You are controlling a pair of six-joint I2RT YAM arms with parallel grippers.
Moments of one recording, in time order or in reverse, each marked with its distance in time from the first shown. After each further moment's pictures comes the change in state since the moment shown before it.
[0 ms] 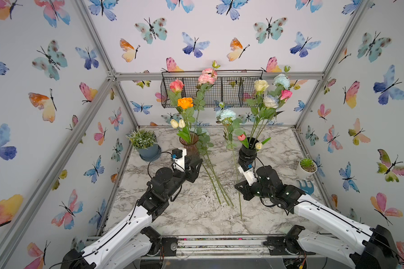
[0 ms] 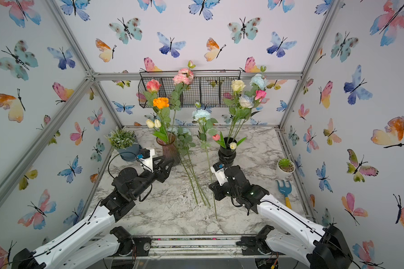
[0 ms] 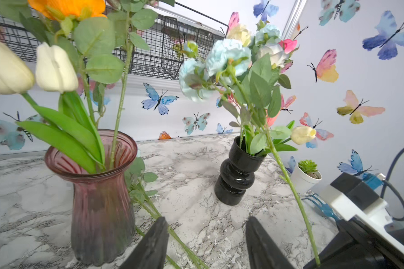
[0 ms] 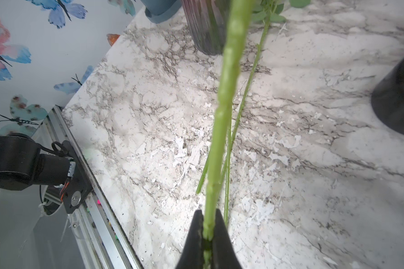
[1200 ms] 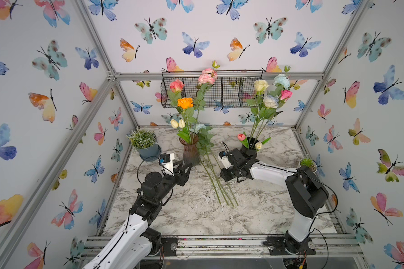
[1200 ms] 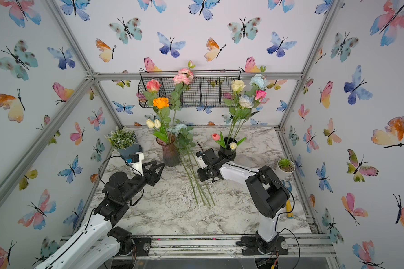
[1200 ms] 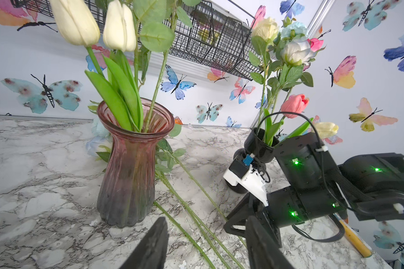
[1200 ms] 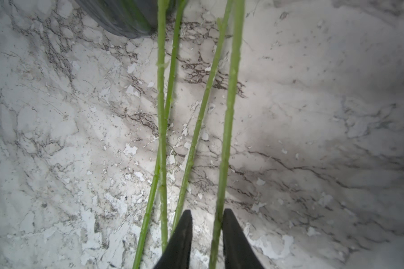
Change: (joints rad) left arm 0.211 -0.118 -0.118 -0.039 0.176 -0.076; right arm -0.043 0.773 0.478 0.019 0.099 -0.108
